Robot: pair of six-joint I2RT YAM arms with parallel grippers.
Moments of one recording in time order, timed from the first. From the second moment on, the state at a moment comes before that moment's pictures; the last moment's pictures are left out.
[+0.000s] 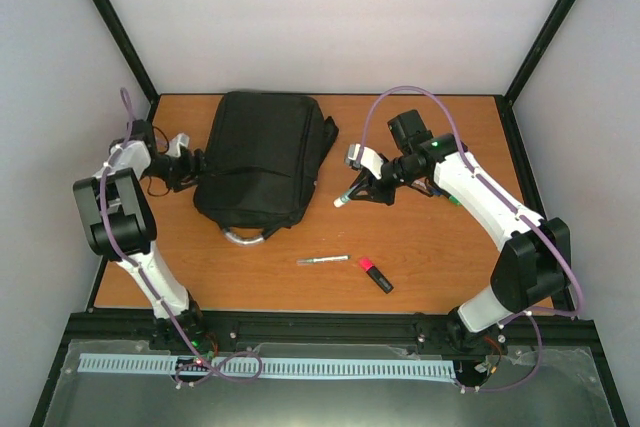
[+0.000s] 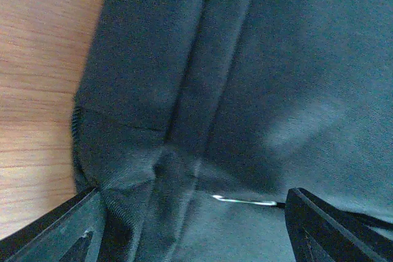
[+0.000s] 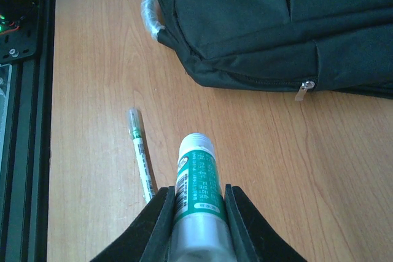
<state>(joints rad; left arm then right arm) 0.32 1.86 1.33 -0.81 0.63 -0.05 0.43 1.54 1.33 -0.91 -0.70 -0.74</state>
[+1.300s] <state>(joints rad) -0.22 1.62 1.50 -0.73 0.32 0.30 0.43 1.52 1.33 -0.86 -0.63 -0.71</state>
